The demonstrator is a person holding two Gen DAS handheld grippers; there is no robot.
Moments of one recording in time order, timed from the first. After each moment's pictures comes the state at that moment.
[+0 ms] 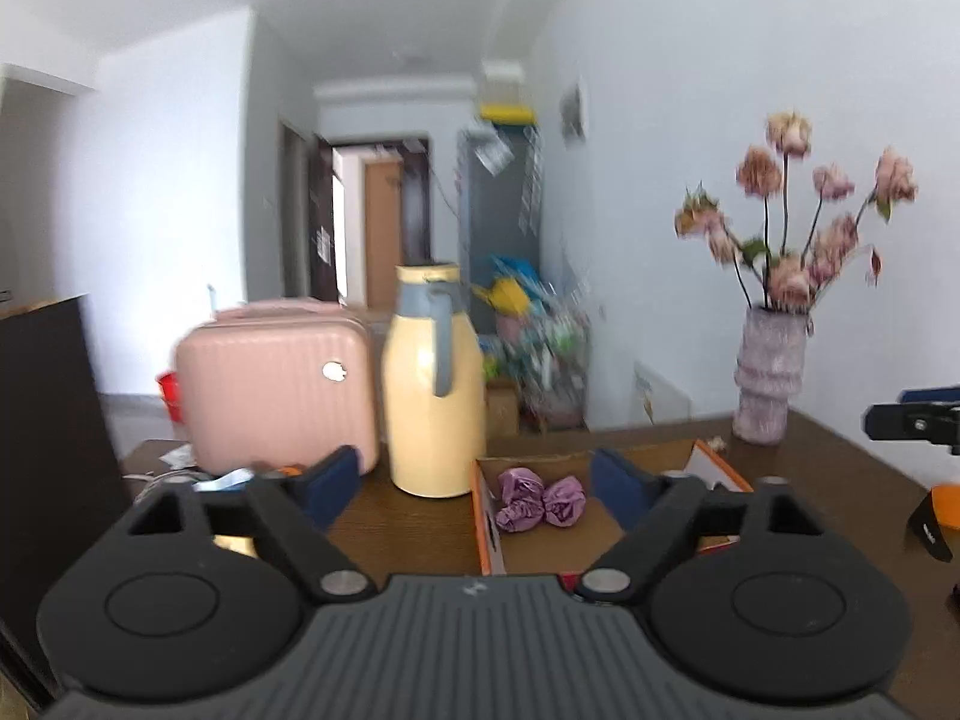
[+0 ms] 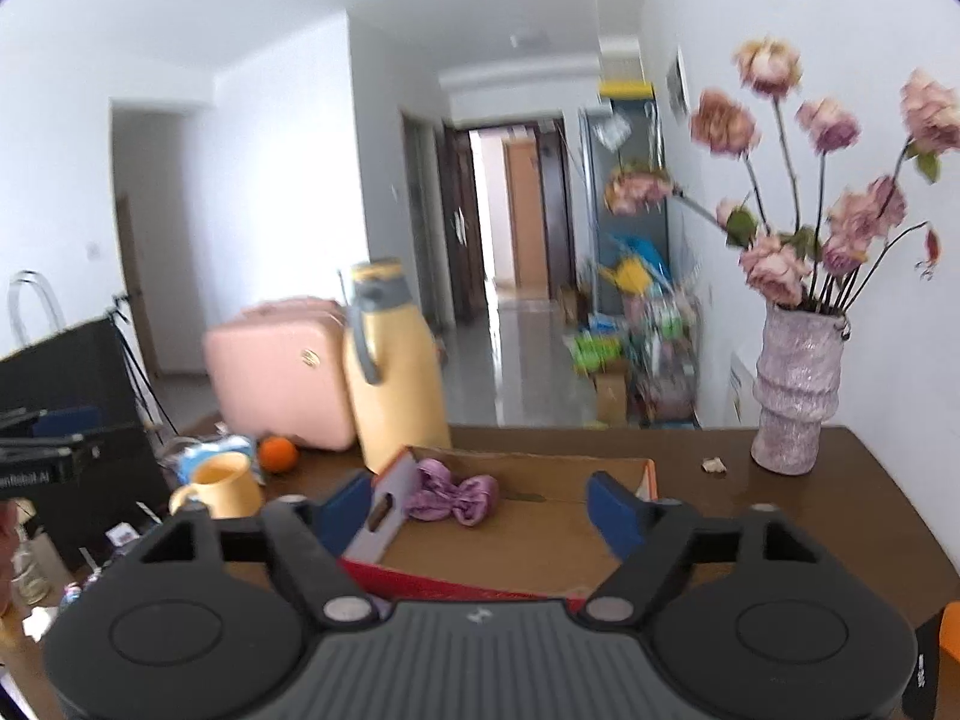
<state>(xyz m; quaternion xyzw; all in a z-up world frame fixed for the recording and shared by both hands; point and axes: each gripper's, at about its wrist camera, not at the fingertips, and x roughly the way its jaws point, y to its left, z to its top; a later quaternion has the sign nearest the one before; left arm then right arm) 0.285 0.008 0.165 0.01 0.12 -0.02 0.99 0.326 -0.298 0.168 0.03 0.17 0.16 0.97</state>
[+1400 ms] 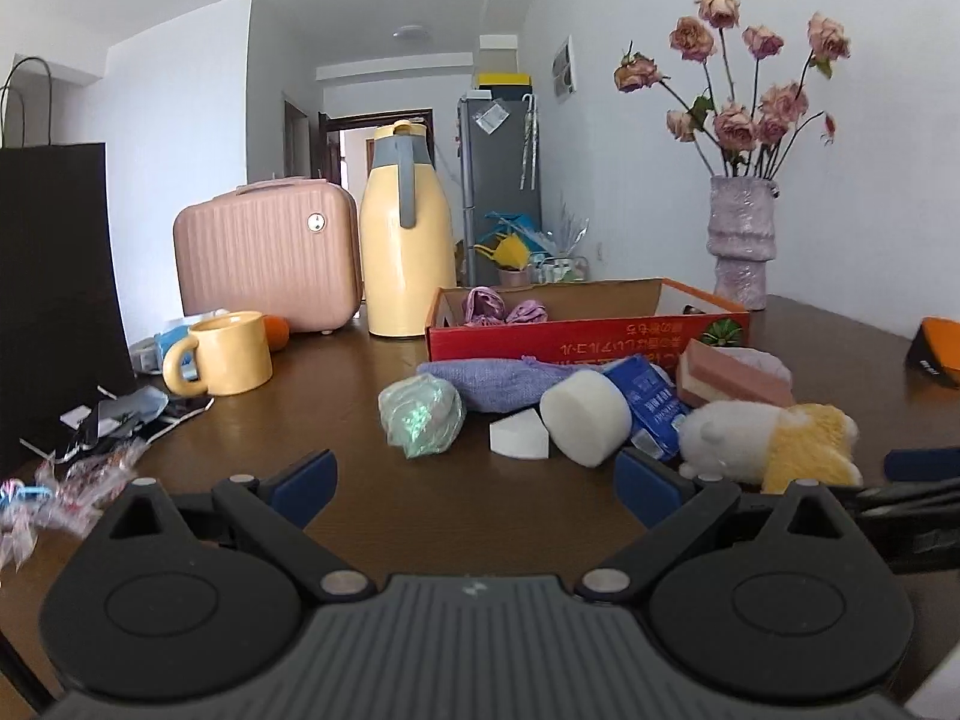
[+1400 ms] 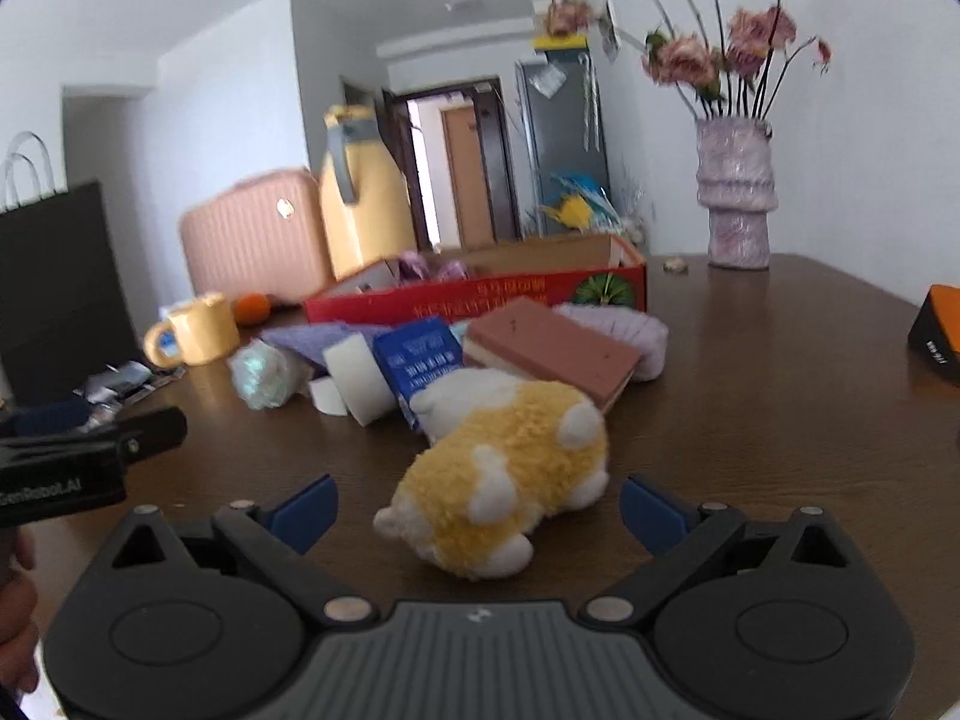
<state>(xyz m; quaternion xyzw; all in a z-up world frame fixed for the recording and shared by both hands) 0.216 -0.047 -0.015 0.04 0.15 -0.01 0.99 0.225 -0.260 -0.047 0.06 0.23 0.09 0.97</state>
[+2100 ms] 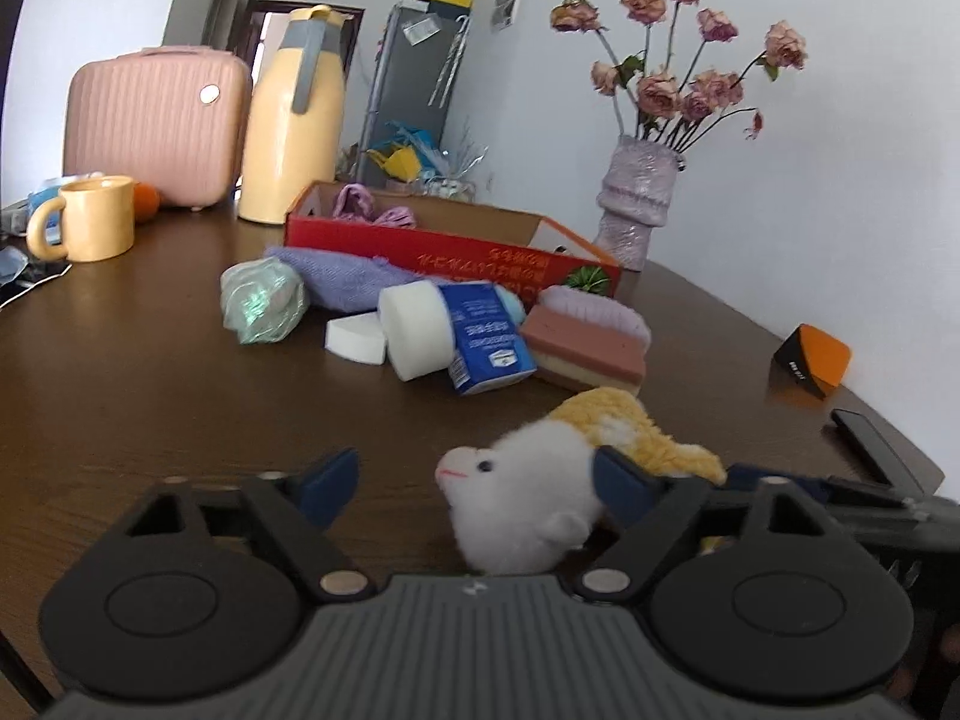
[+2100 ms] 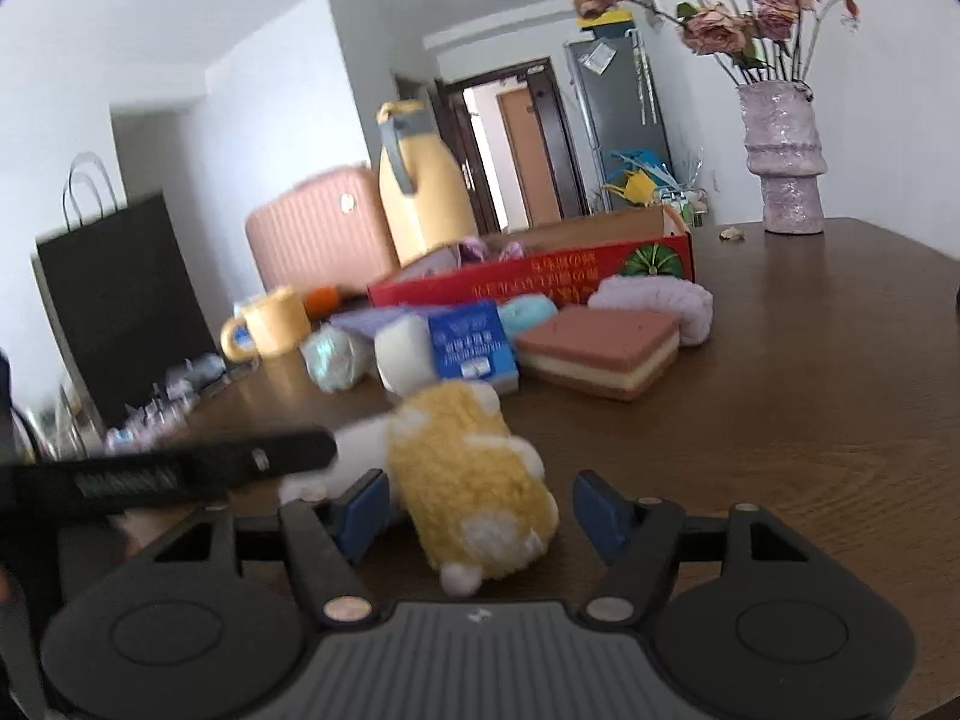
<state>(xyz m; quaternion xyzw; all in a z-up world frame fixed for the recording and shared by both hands) 0.217 -0.054 -0.029 -0.07 0.25 -0.14 0.96 0.196 -0.289 -0.051 0.11 0.23 0.18 0.95</state>
